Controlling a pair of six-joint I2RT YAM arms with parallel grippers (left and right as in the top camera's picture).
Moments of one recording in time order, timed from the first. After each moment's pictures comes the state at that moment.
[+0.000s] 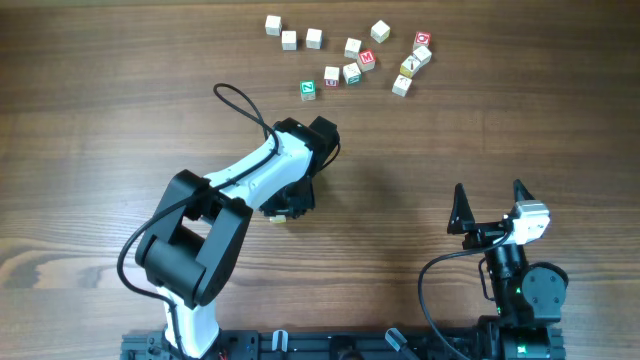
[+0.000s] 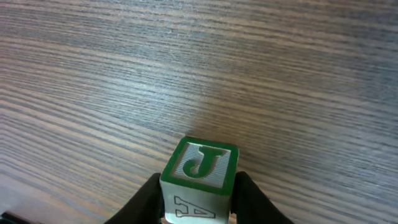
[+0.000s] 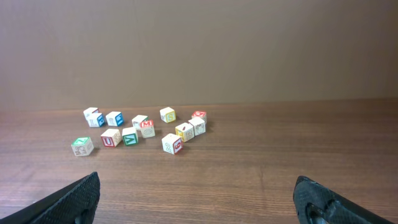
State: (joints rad) left arm -0.58 1.97 1.27 -1.13 -0.17 -0.72; right arm -0.02 0.02 0.01 0.00 -0.12 0.07
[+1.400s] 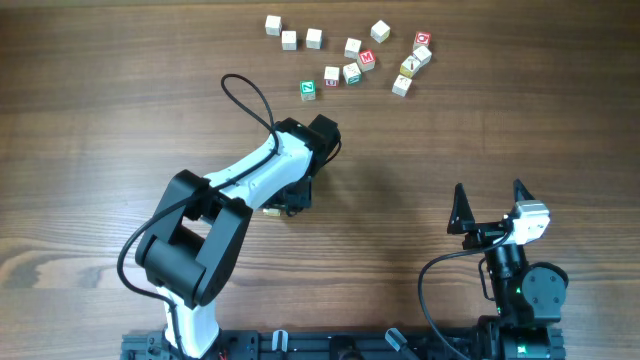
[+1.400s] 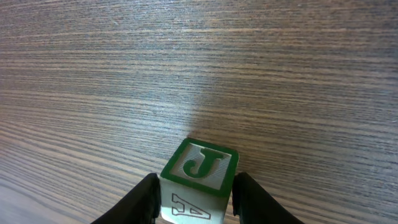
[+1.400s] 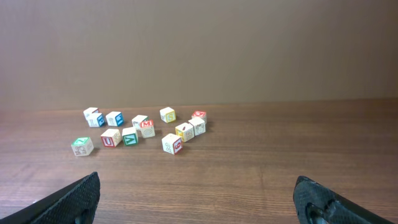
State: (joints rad) left arm -0.58 1.96 1.27 -1.09 -0.27 -0.58; right arm -0.02 0.02 0.01 0.00 -0.11 0.07
